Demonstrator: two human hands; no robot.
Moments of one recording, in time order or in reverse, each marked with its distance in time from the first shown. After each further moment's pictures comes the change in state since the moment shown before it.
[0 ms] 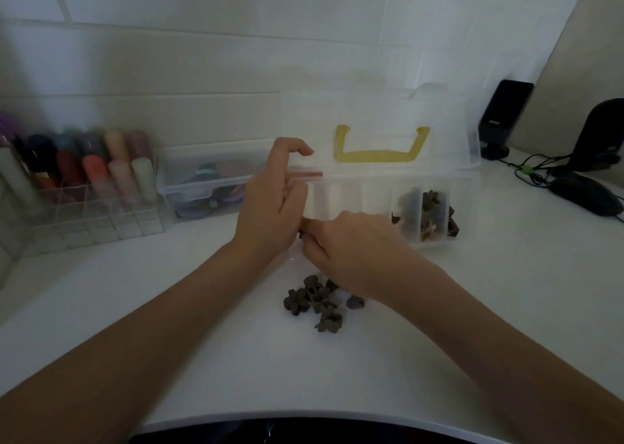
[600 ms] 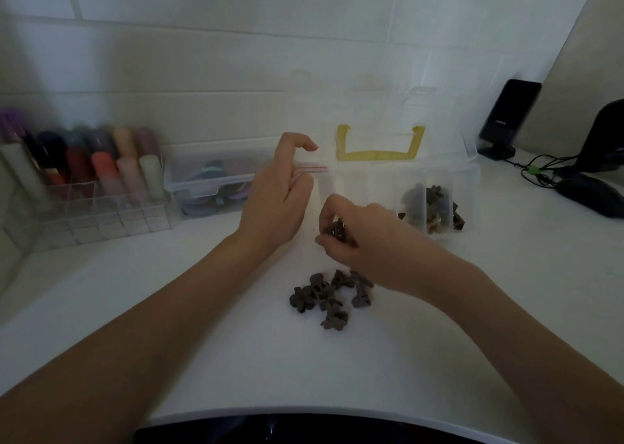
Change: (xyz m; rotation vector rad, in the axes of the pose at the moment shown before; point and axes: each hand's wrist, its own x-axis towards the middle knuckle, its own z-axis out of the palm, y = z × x) left_hand 0.006 -0.003 -0.002 0.003 -0.043 -0.041; right_hand -0.011 0.008 -0.015 0.436 -0.059 0.054
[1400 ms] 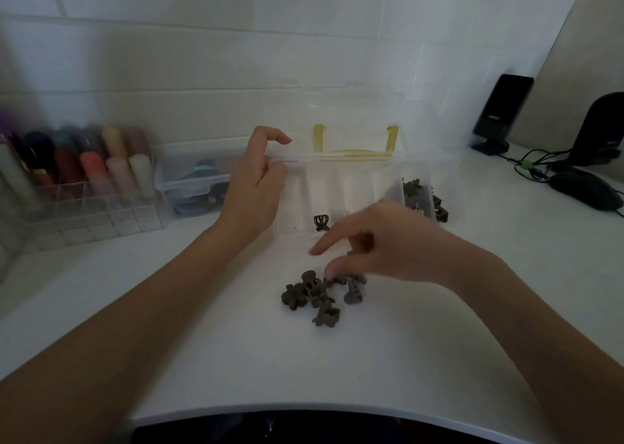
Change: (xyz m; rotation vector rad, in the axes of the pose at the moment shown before) left_hand 0.007 -0.007 -0.008 -0.066 0.032 -0.151; right_hand -0.010 0.024 -0.016 0.152 -0.107 -0.093
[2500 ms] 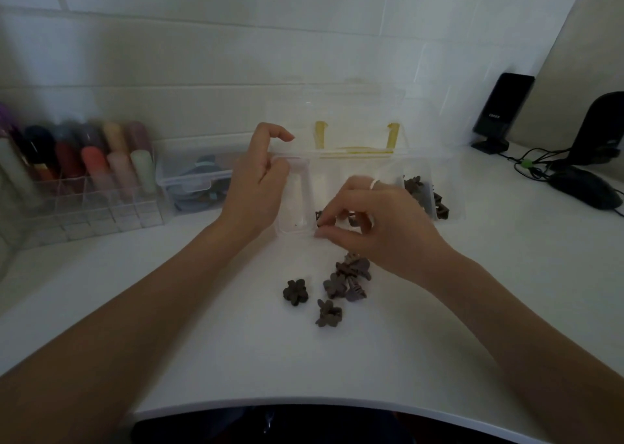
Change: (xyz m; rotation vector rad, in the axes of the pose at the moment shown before) left_hand 0.001 -0.006 0.000 0.016 -0.012 0.036; right_hand 0.007 0.001 0.017 0.003 0.412 -0.102
